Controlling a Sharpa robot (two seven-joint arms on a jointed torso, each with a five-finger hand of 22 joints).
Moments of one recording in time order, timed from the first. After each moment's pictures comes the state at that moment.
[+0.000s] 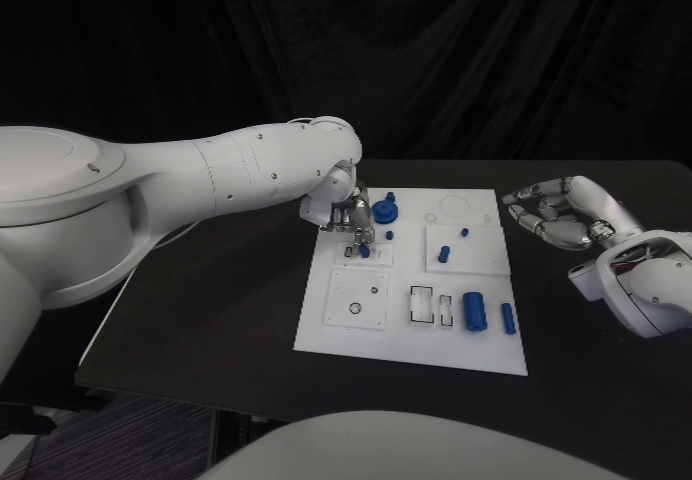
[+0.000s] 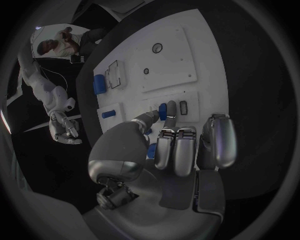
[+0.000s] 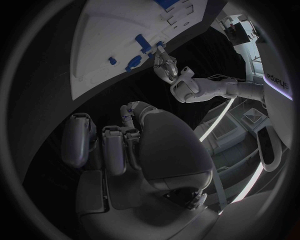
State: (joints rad) left arm 1.40 -0.45 -0.21 1.03 -0.78 0.58 -0.67; left_hand 1.02 0.06 0.37 -0.01 0.34 1.02 0.06 0.09 0.88 1.47 -0.01 1.57 1.31 1.47 -0.06 1.57 1.31 0.05 1.44 0.05 1.29 1.31; right arm 1.29 -0.90 -0.25 1.49 -0.97 -0.59 0.22; right_hand 1.41 -0.03 0.33 0.17 0.53 0.89 0.15 0.14 0.14 1.47 0.06 1.56 1.31 1.47 -0.01 1.51 1.31 0.07 1.43 0.10 1.30 1.31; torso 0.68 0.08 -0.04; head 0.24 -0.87
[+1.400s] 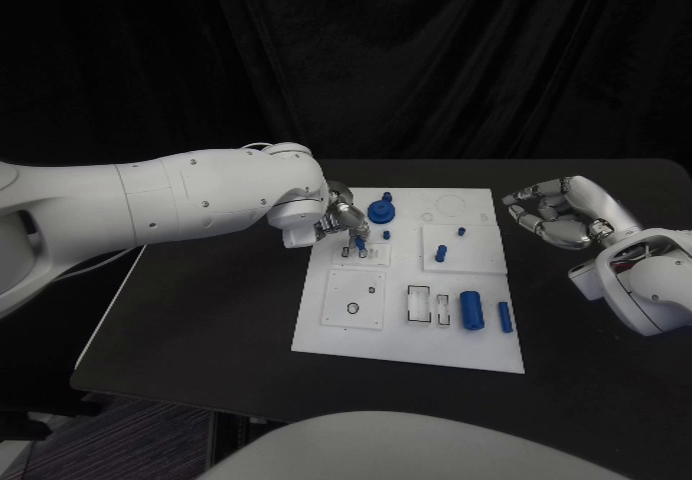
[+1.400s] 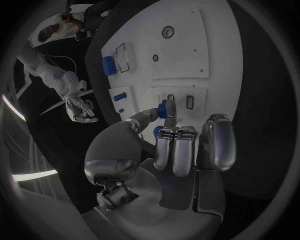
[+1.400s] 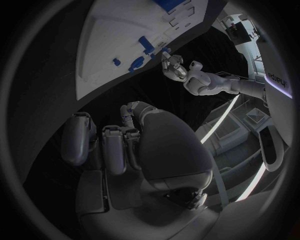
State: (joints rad) left arm 1.38 -0.70 -0.21 1.39 -0.79 0.10 -0.58; left_hand 0.92 0.01 0.55 -0.09 0.40 1.05 0.06 0.22 1.08 1.47 -0.03 1.57 1.31 1.47 -0.09 1.57 1.31 0.05 1.46 0.03 1.30 1.31; right arm 1.29 -0.91 -0.25 1.49 -0.97 -0.58 0.20; right_hand 1.41 -0.03 0.34 0.17 0.53 0.89 0.15 0.14 0.14 1.47 0.06 1.56 1.31 1.47 -0.01 1.51 1.31 0.07 1.43 0.10 1.28 1.31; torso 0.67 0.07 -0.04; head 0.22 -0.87
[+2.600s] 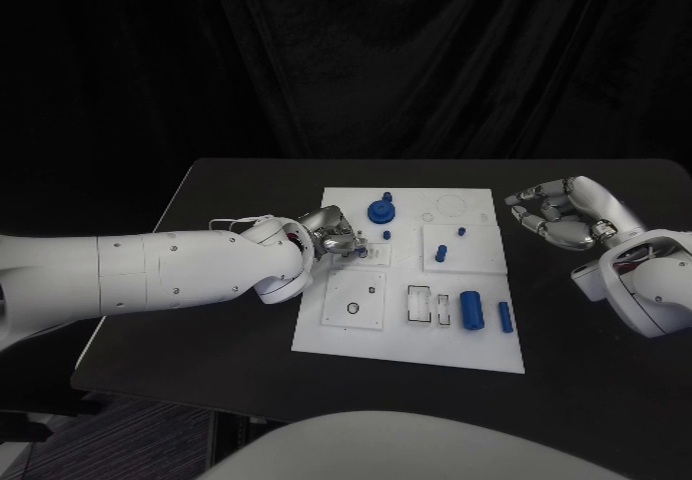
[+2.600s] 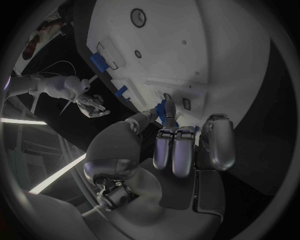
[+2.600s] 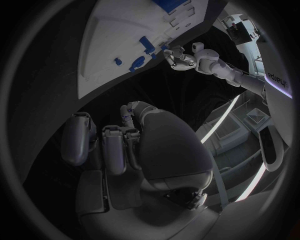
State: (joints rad) left arm 1.18 -0.84 -0.21 1.57 -1.06 -0.48 -0.34; left_hand 0.91 0.00 0.60 -0.09 0.35 1.04 0.05 0.24 1.11 1.47 -0.04 1.57 1.31 1.47 -0.09 1.57 1.31 0.05 1.45 0.02 1.29 1.31; right arm 1.29 -0.92 -0.25 1.49 -0.97 -0.59 0.20; right_hand 1.41 -0.03 0.34 0.17 0.53 0.89 0.15 0.14 0.14 1.47 0.06 1.56 1.31 1.47 -0.01 1.51 1.31 0.07 1.43 0.10 1.28 1.31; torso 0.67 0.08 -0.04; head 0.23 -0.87
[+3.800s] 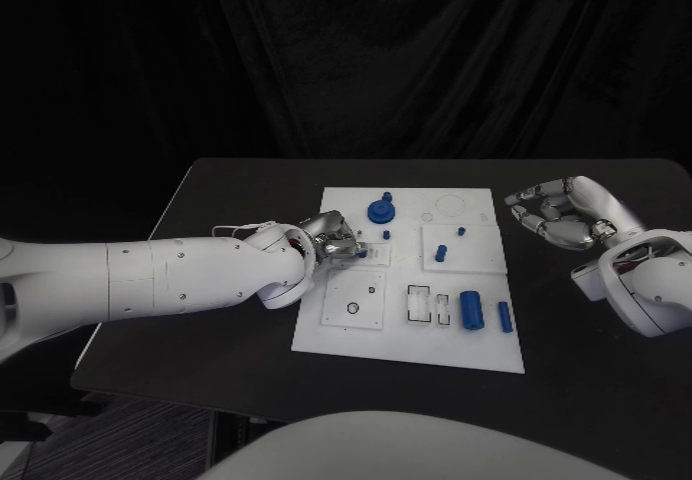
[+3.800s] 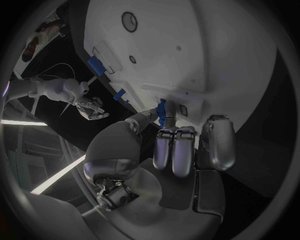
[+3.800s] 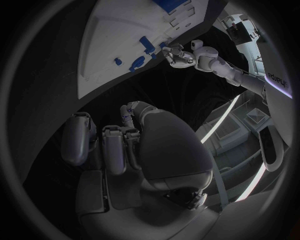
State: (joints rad) left arm 1.15 -0.82 -0.21 1.54 -1.07 -0.50 -0.32; left_hand 0.91 0.00 0.61 -0.08 0.37 1.04 0.05 0.24 1.13 1.47 -0.04 1.57 1.31 1.47 -0.09 1.57 1.31 0.05 1.45 0.02 1.29 1.31; right arm 1.29 -0.92 -0.25 1.50 -0.97 -0.59 0.20; right_hand 1.41 -0.03 0.34 0.16 0.53 0.89 0.15 0.14 0.14 1.47 0.06 1.56 1.31 1.47 -0.01 1.51 1.31 0.07 1.43 0.10 1.28 1.31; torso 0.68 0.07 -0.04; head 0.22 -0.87
